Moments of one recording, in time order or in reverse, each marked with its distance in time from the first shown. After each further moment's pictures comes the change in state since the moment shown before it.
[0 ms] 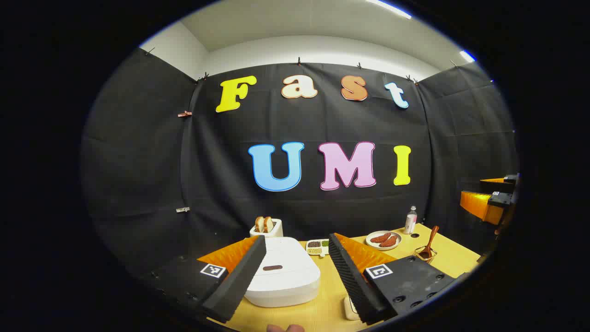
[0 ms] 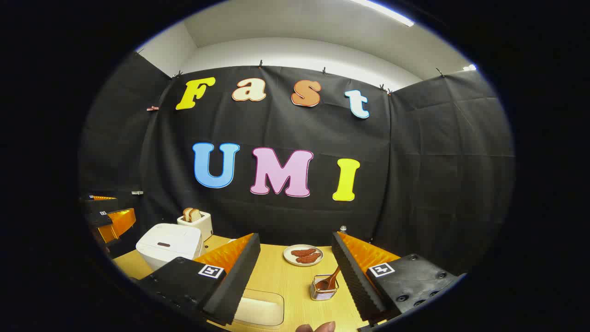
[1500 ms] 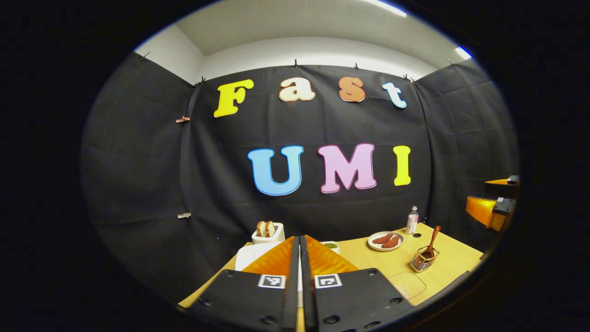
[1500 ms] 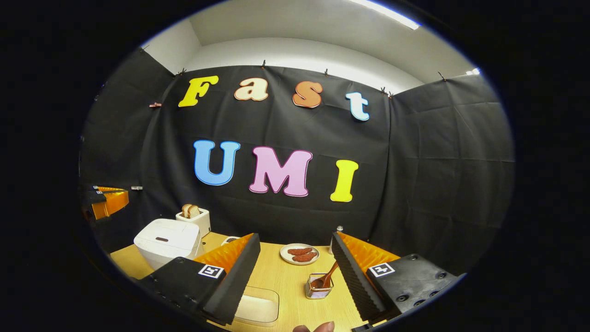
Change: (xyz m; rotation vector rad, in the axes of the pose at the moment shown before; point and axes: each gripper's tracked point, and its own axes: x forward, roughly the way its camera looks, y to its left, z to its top) left arm 0.001 0.001 0.007 0.011 0.007 -0.034; right arm -0.012 -0.004 -0.001 -0.029 -0.007 0.001
